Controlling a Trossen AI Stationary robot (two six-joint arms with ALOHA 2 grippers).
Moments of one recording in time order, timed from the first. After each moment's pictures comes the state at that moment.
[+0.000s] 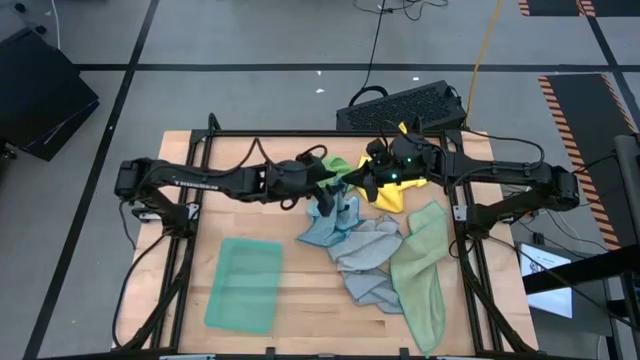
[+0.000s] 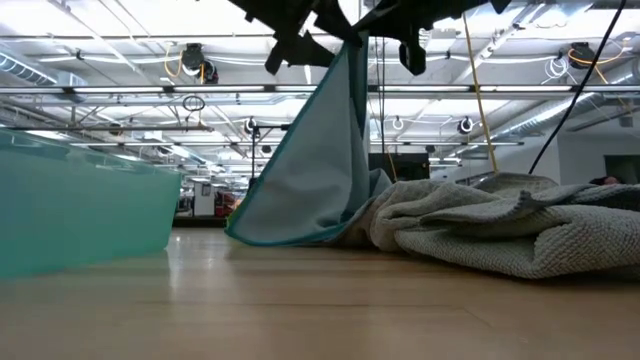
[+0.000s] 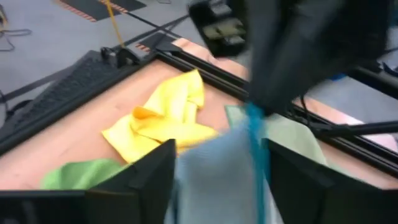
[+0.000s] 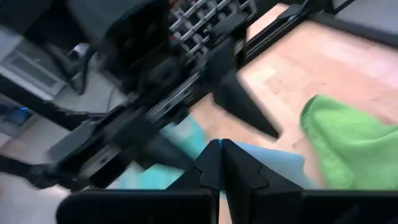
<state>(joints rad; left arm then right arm) 0.04 1.59 1.24 -0.05 -0.29 -0.38 -0.22 1.24 1.01 -0.11 -0.22 0.61</state>
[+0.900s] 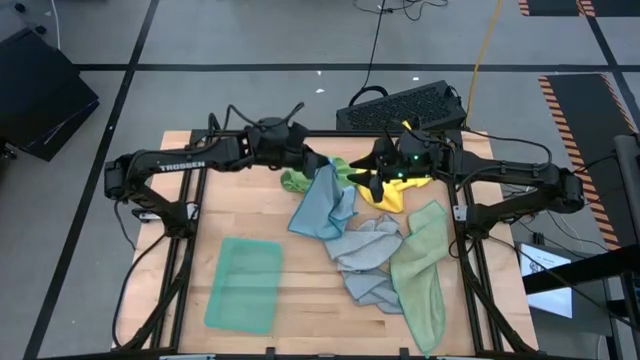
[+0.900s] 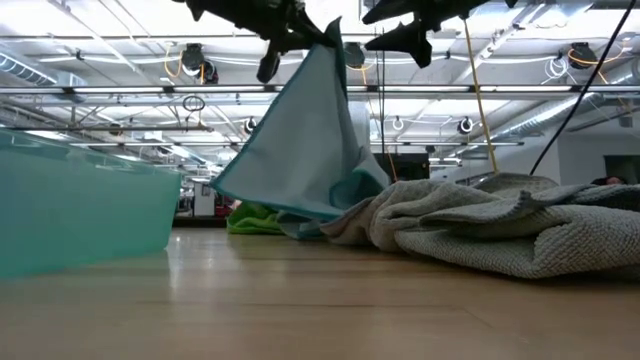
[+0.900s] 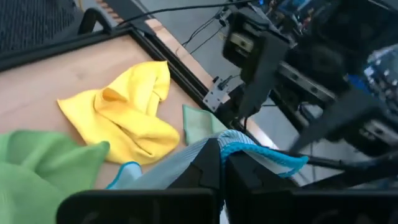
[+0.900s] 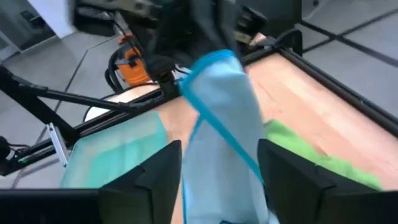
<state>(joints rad) 0.30 1.48 1.24 -0.11 0.19 -0.70 -0.23 1.20 1.01 -0.16 -0.13 0.32</state>
